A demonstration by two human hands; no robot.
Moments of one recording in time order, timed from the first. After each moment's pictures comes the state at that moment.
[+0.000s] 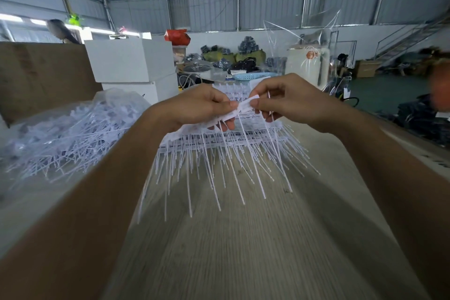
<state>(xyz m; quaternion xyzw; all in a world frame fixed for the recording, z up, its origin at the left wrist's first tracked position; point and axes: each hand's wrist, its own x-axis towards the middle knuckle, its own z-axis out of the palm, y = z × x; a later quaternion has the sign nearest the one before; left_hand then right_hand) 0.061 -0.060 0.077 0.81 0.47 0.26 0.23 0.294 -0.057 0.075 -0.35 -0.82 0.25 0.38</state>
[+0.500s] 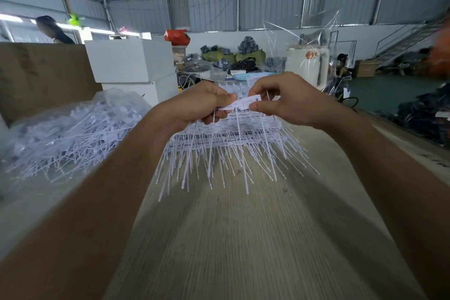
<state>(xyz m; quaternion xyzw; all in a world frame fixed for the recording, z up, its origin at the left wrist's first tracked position) 0.074 -0.059 0.078 0.74 0.50 0.33 0.29 0.291 -0.053 0.078 -0.37 -0.86 0.06 0.34</state>
